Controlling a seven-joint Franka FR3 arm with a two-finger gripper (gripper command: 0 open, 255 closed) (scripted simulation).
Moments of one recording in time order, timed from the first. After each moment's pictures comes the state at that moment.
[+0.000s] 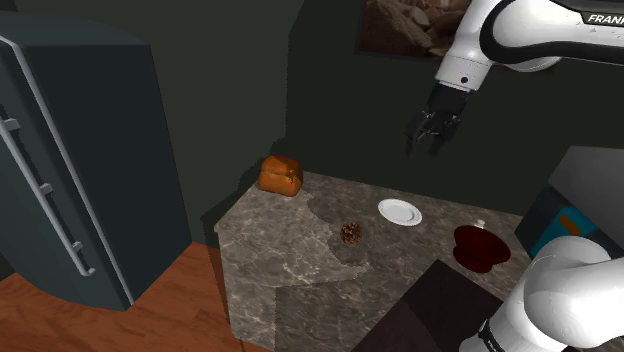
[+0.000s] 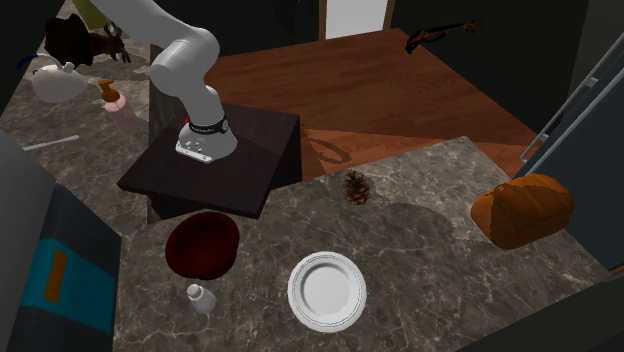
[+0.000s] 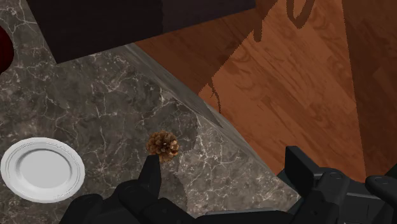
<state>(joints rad) -0.01 -0.75 -0.06 -2.29 0.10 1.63 0.16</state>
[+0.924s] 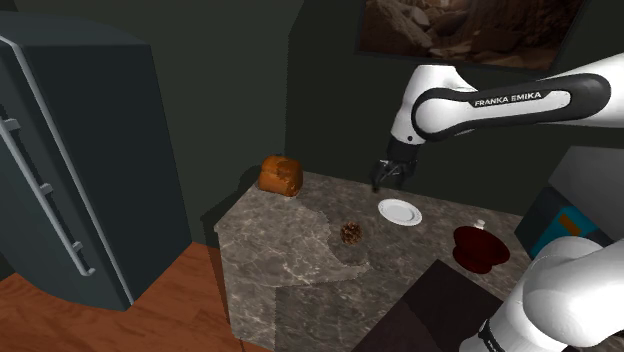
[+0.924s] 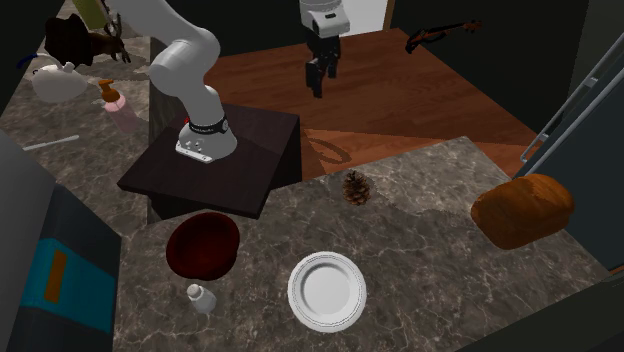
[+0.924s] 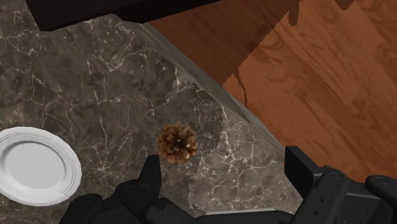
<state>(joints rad) -0.03 -0.54 -0.01 -2.51 0.03 2.05 0.16</state>
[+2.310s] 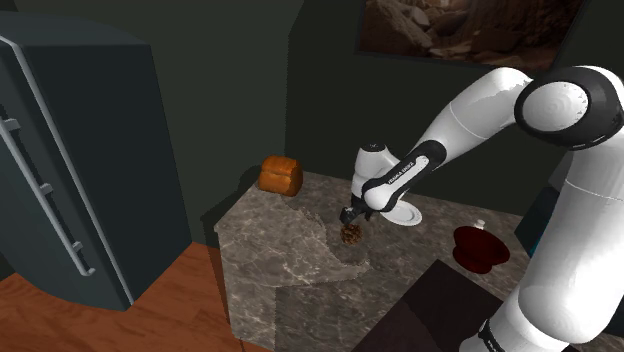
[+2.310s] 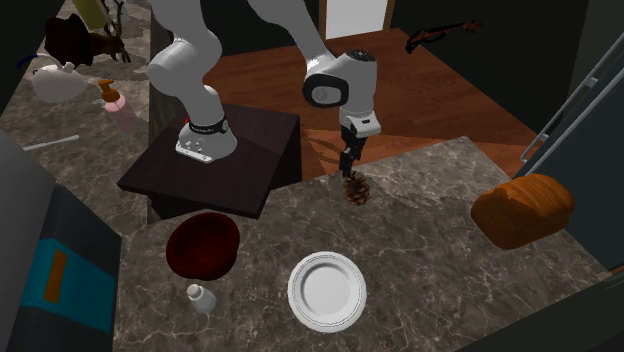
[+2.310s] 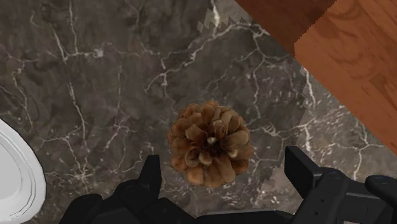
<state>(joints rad) -0.10 0.18 -0.01 -2.42 -0.28 2.68 0.37</state>
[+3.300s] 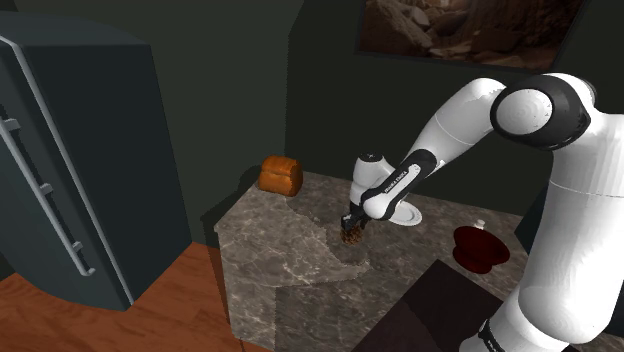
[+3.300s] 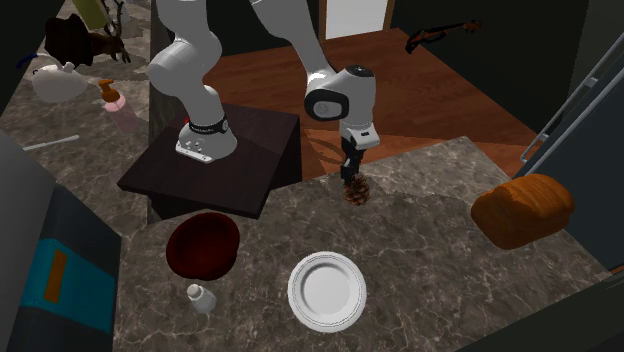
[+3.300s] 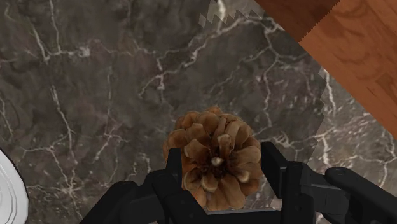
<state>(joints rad) -0.09 0.28 -0.03 -2.40 -0.32 2.76 0.40</state>
